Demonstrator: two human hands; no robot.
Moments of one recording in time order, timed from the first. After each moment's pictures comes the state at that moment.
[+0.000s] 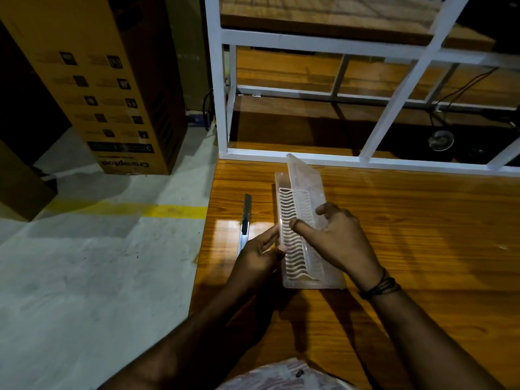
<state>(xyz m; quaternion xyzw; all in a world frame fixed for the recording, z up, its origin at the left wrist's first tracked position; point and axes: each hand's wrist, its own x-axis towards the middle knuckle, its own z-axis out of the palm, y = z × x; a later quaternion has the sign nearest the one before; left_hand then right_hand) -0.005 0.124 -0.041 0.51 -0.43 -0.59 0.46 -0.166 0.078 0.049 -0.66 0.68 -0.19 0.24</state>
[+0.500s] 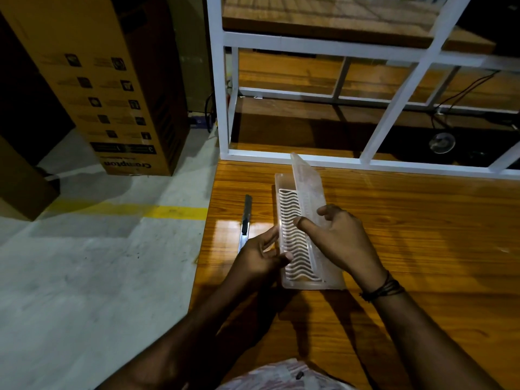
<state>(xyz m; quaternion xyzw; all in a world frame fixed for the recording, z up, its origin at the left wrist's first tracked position) -0.002 0.123 -0.035 0.50 -0.47 -0.57 0.45 -0.170 0.080 0.057 -0.66 0.67 -0.21 0.27</state>
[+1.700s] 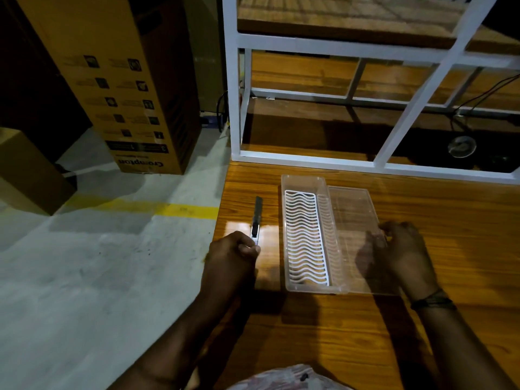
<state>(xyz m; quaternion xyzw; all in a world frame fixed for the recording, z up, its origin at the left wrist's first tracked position) 0.040 0.139 -0.028 0.74 -0.45 -0.30 0.39 -0.263 0.046 0.001 -0.63 0.75 -0.16 0.11</state>
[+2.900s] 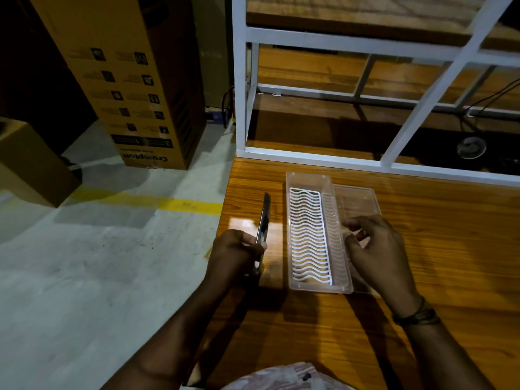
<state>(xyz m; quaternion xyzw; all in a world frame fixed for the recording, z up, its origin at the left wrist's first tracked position) 0.042 0.125 -0.016 0.75 -0.36 -0.42 0.37 -0.211 0.075 0.021 -0.73 0.60 -0.30 0.14</state>
